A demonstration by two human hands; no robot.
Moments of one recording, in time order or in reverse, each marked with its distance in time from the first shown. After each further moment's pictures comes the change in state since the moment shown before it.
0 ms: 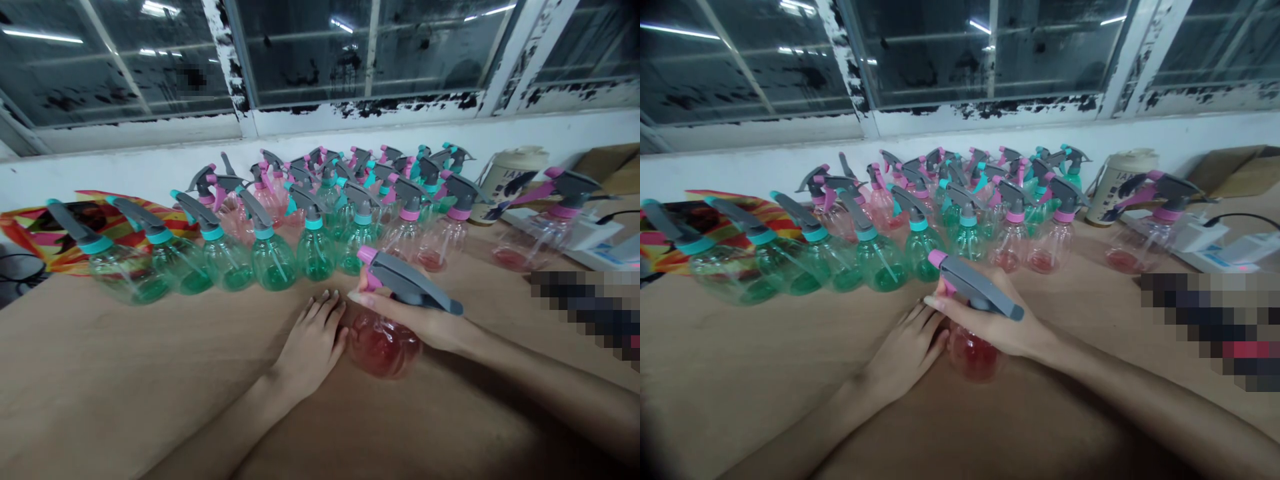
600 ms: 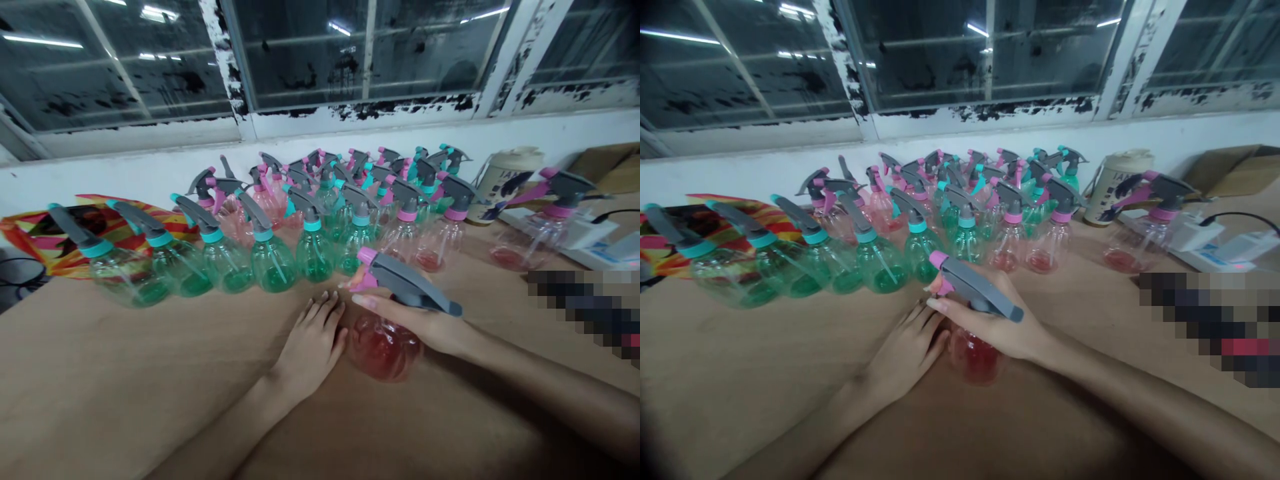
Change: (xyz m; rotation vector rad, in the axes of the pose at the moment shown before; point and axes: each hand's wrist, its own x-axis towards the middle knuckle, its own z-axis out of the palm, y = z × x) left_hand -0.001 0.000 -0.001 0.007 -0.005 -0.003; right_hand -0.005 0.003 0.000 0.049 0.004 0.039
